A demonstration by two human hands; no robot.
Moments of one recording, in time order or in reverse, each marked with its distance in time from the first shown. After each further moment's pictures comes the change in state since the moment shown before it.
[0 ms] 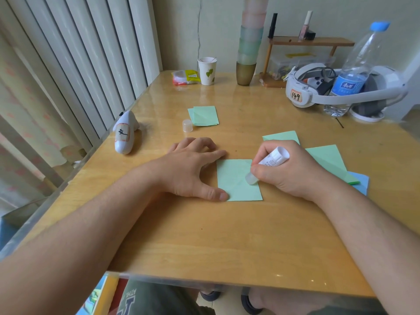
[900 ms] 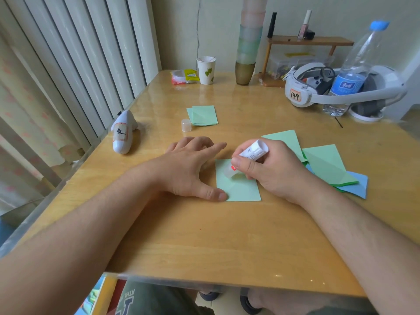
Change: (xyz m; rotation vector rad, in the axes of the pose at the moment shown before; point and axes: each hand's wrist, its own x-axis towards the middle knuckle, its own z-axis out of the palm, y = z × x) left_hand 0.000 0.001 0.000 -0.014 0.002 -0.015; right_hand 0.006 -0.006 0.020 0.147 -0.026 -0.145
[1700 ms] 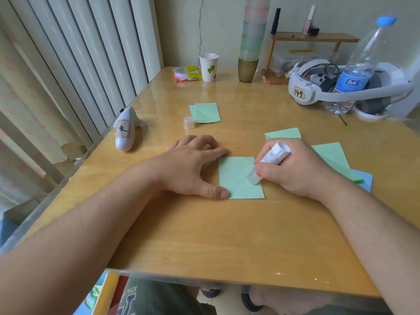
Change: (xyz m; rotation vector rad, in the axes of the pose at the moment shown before) left_hand -0.001 -0.002 0.000 0.007 0.001 0.036; right_hand -0.006 0.009 -0.024 -0.220 0.036 0.119
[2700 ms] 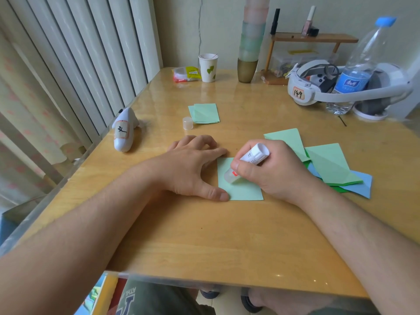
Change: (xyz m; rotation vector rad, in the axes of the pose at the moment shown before) left_hand 0.001 0.003 -0.001 -0.013 -0.005 -0.023; right_hand 0.005 -0.012 0.028 0.134 0.010 -0.148
